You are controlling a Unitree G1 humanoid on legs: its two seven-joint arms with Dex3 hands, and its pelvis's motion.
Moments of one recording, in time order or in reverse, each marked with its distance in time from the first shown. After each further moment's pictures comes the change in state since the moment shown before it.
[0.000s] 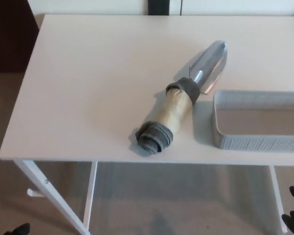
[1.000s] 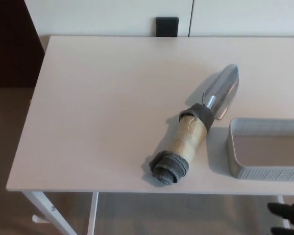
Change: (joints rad) left_arm 0.321 -0.043 -0.182 -0.345 0.047 -0.026 -0.049; right_arm 0.195 0.009 0.095 -0.276 -0.002 0.068 0.059
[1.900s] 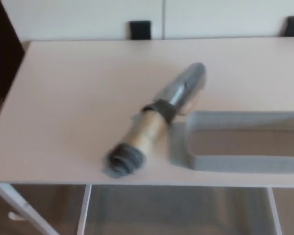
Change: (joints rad) left_arm 0.045 0.026 -0.020 0.032 0.020 -0.018 0.000; right_arm 0.280 -0.054 -0.025 -0.050 0.037 0.148 0.143
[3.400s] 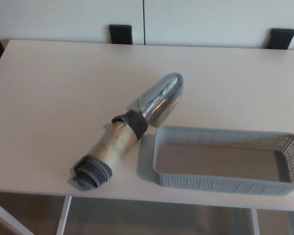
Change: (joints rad) left_arm 0.070 0.114 -0.021 -0.365 0.021 -0.022 -0.079; right_arm -0.181 -0.008 -0.005 0.073 0.004 -0.040 0.028
